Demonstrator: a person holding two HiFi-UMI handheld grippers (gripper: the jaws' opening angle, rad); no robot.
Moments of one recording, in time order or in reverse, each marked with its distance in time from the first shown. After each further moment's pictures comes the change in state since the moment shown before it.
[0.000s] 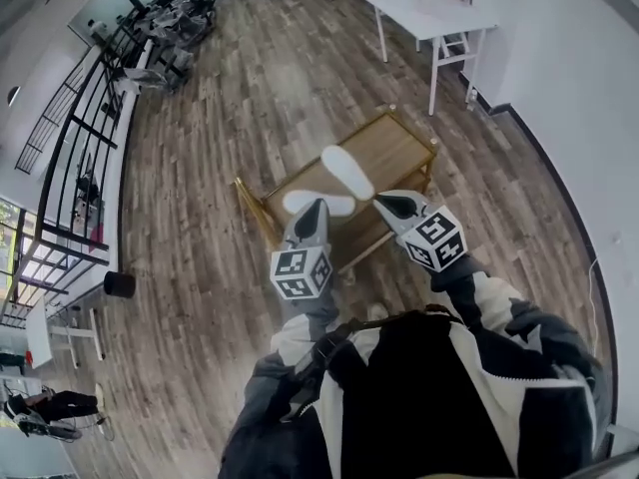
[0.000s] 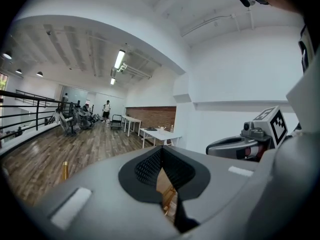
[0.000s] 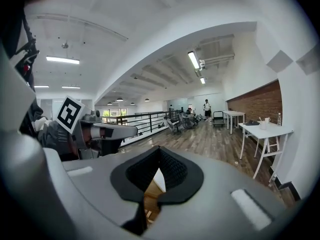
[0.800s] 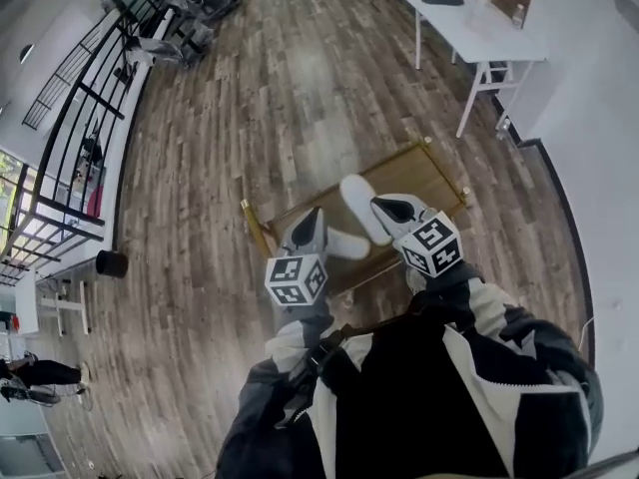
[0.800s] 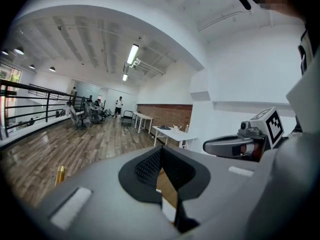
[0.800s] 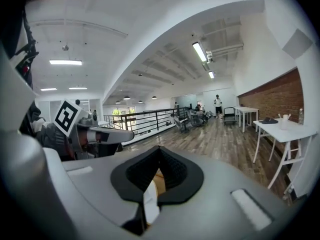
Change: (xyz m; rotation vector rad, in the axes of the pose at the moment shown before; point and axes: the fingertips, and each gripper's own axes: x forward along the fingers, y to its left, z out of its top) left arm 0.119 0.113 -0.002 -0.070 0.018 0.108; right arm 0.150 -0.103 0.021 -0.006 0.024 0.114
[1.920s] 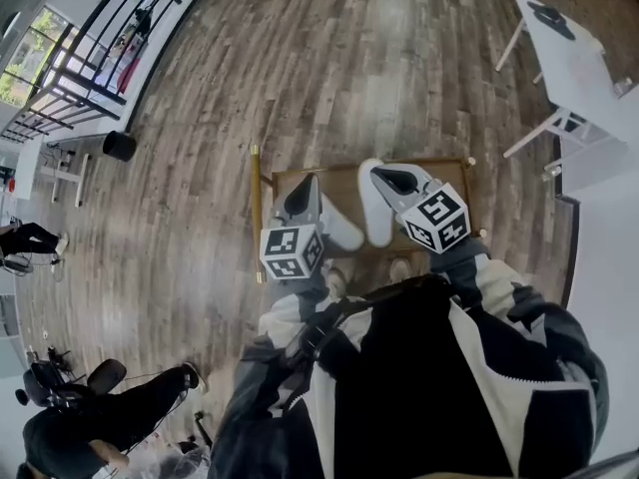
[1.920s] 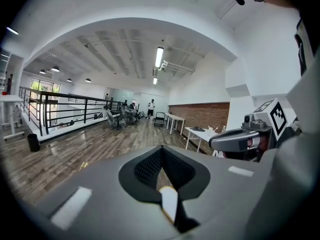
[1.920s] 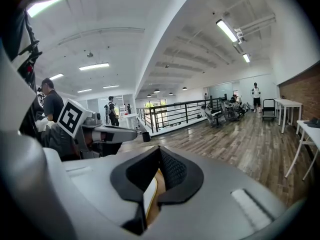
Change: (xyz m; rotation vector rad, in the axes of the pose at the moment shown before) left arm 0.038 0.070 -0.005 -0.087 -0.006 0.421; right arm 0.100 -0.047 0.011 -0.096 0.124 0.416
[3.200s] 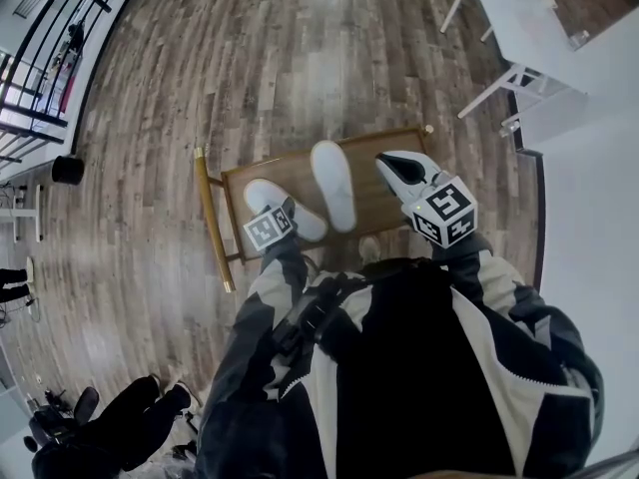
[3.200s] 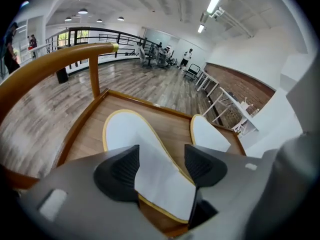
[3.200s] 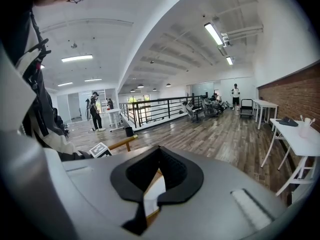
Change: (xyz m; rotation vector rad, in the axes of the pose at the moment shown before) left arm 0.043 0.073 -0.282 -0.398 0.632 0.222; right arm -0.072 -0.052 -0.033 0.044 0.053 -0.214
